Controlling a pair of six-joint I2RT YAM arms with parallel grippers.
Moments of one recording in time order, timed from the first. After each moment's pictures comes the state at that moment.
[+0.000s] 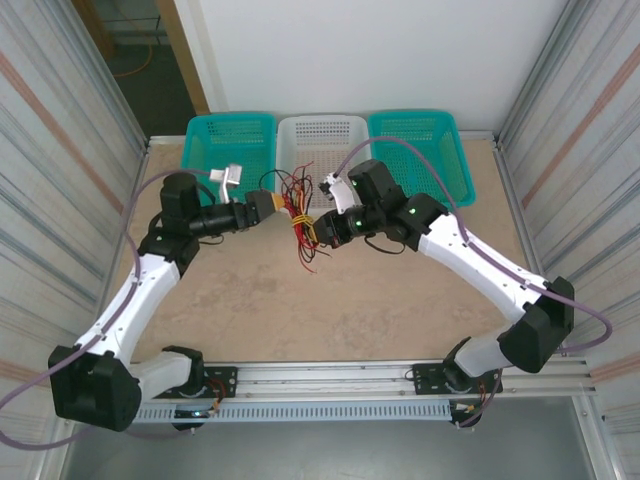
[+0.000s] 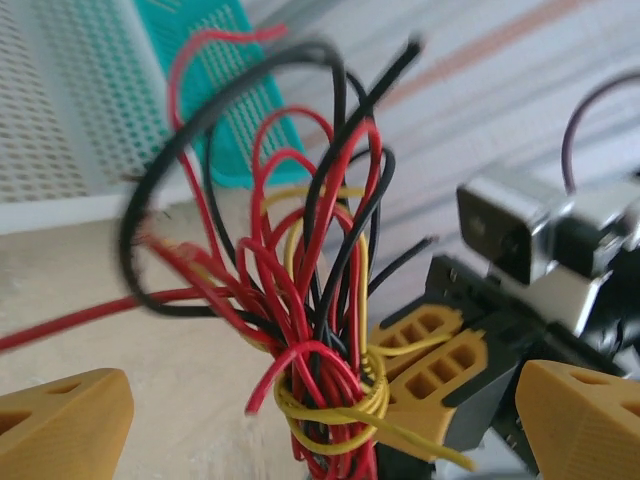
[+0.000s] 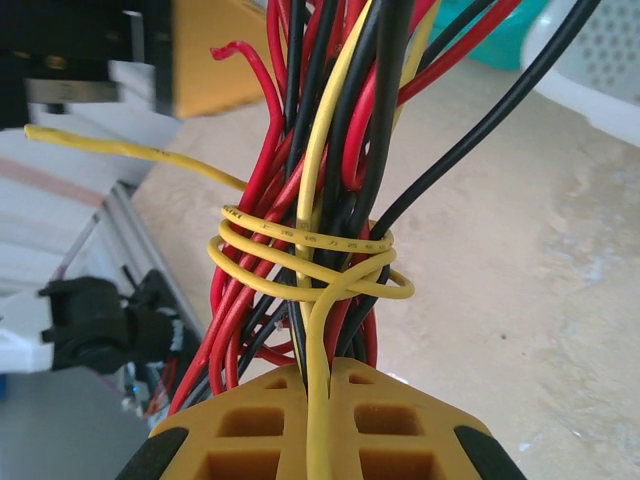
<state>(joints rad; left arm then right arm) -0.24 1.13 0.91 -0.11 0.92 -0.72 0.74 1.43 1.39 -0.68 -0.45 0.33</state>
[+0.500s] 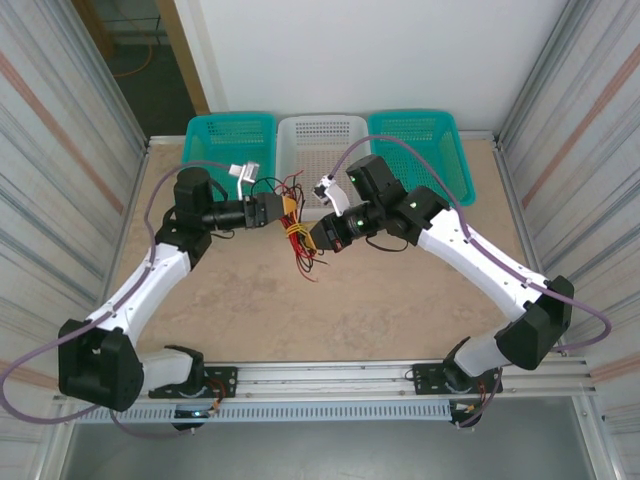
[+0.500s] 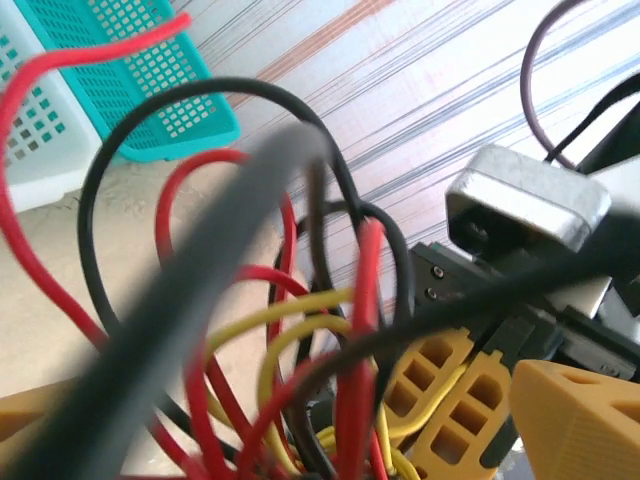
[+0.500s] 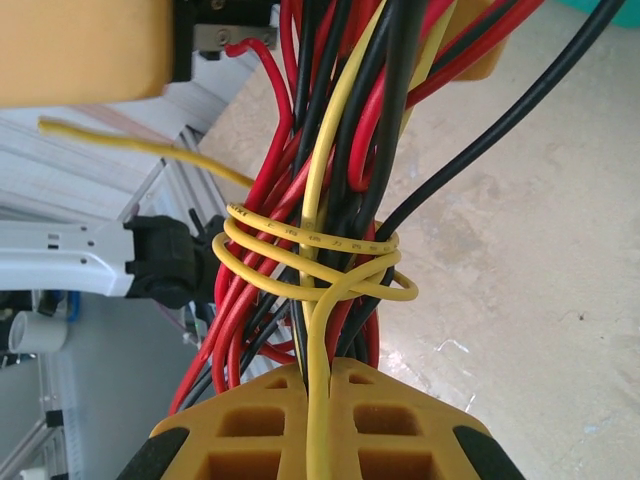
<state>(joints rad) -0.27 1.24 0.91 0.09 1.06 -0.77 0.75 1.46 1.46 -0.78 -0.60 0.27</state>
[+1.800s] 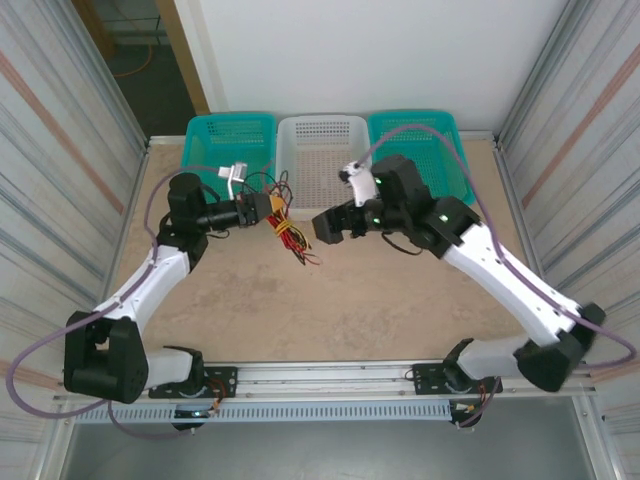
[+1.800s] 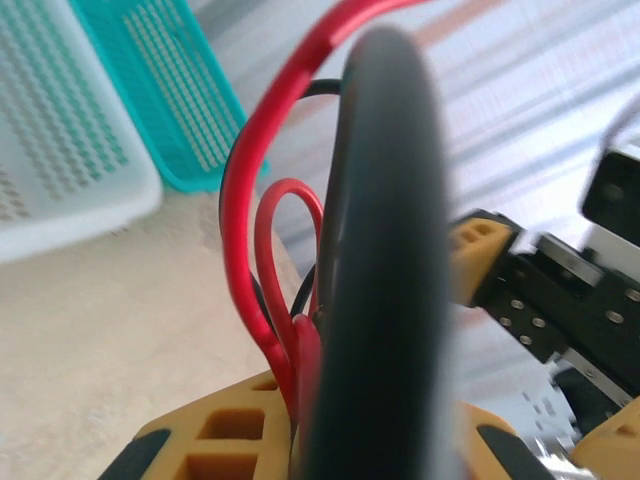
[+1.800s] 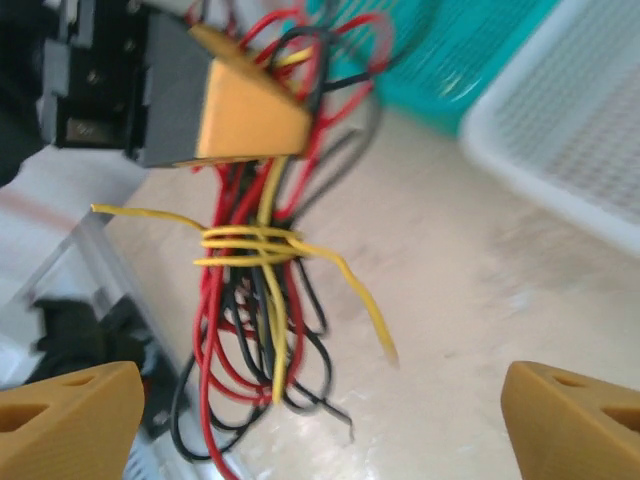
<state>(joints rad) -0.20 1.25 0.82 0.25 1.02 -0.83 0.74 1.26 1.39 -0.69 -0.20 0.31</state>
